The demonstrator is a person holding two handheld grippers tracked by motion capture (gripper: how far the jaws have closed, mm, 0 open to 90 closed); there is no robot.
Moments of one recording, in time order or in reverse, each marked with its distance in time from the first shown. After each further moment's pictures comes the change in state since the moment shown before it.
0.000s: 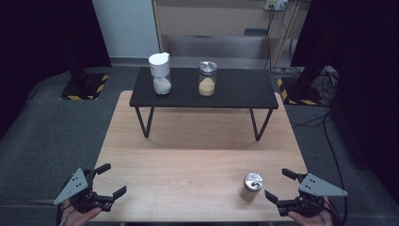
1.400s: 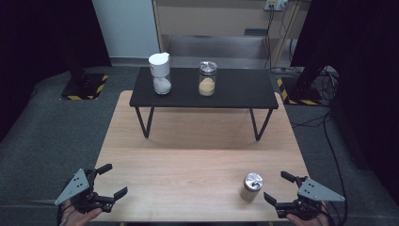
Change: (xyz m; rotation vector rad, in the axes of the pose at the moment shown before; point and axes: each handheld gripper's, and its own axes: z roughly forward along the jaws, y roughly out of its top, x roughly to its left) left arm 0.001 0.001 0.001 0.003 -0.020 0.008; right arm 0.001 -0.025 0.004 -0.044 -0.005 0.007
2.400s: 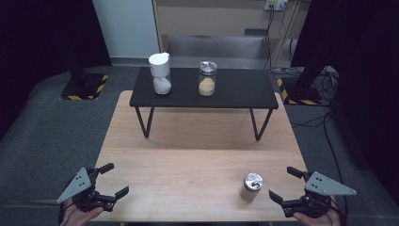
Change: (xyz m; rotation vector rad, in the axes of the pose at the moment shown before) left arm 0.003 0.002 0.005 0.007 -0.012 0.002; right arm -0.003 0.045 -0.015 0.045 0.018 -0.015
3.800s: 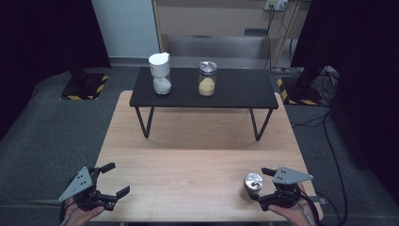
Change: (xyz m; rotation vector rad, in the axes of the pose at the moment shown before) left arm 0.002 0.001 0.003 0.007 -0.009 0.001; right arm -0.012 0.003 0.073 0.160 0.119 -0.021
